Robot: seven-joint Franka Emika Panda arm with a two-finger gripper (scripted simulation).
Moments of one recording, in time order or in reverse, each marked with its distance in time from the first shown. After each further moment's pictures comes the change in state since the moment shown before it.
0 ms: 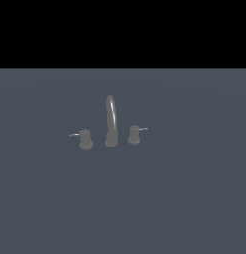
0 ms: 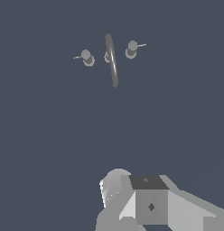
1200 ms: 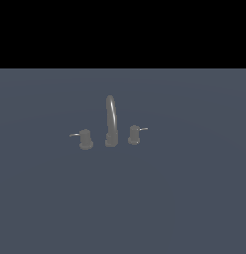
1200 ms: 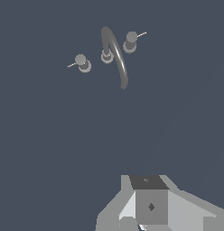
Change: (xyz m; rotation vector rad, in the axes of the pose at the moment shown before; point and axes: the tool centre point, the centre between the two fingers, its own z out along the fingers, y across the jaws) arm 0.027 -0.055 0.068 0.002 0.007 0.230
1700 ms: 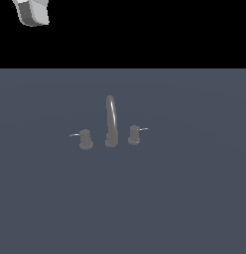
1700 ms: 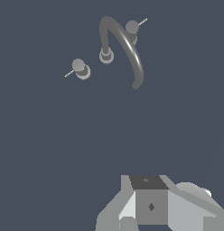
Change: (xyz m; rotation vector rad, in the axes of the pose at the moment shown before) arm 0.024 -0.050 0.060 0.003 0.006 0.201
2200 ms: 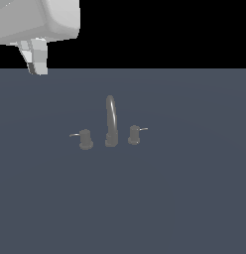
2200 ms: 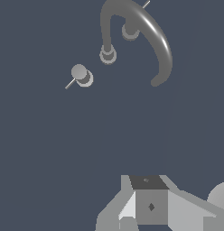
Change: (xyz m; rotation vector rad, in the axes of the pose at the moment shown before) arm 0.024 -0.049 0.059 0.005 0.005 0.194
